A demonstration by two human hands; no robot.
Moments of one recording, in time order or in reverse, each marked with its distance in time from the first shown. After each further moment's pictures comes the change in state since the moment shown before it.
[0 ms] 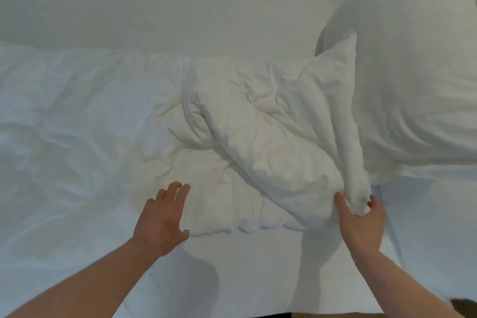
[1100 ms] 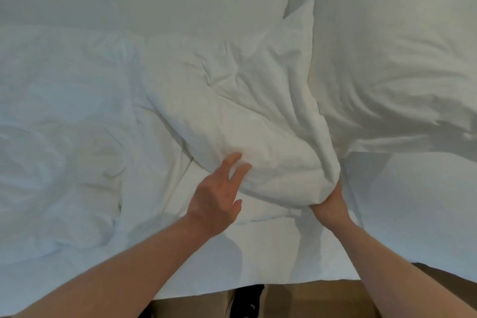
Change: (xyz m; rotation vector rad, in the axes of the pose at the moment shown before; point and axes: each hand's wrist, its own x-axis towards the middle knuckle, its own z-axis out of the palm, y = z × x) left_hand 0.023 0.197 -0.023 -0.383 0.301 0.397; right_hand 0.094 0.099 -0.026 -0.283 -0.459 -0.247
